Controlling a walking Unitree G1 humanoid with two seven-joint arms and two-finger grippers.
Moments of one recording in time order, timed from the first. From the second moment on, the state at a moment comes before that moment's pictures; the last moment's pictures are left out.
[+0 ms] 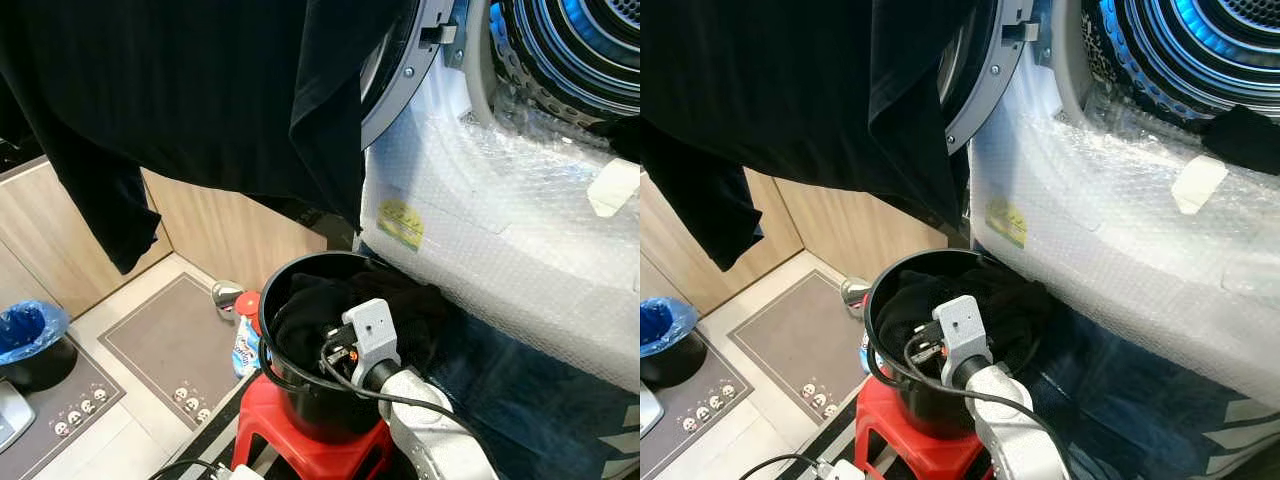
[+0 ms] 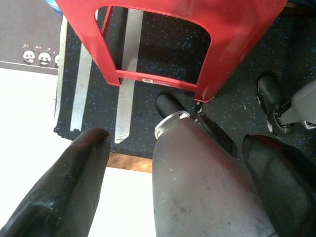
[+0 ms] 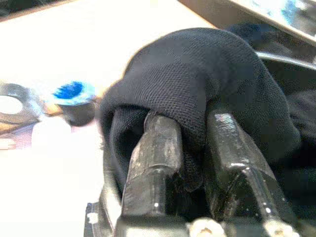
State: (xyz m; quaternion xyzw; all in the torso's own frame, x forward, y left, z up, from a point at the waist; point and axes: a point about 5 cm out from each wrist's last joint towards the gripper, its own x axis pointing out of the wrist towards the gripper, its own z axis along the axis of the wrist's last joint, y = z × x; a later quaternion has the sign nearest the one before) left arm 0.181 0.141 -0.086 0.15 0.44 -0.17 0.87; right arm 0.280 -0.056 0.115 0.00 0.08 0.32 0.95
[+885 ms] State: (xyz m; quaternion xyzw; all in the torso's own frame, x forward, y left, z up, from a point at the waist) left arm 0.180 0.138 -0.087 0.15 0.44 -0.18 0.86; right arm 0.255 -0.096 0.192 0.24 -0.06 0.52 0.82
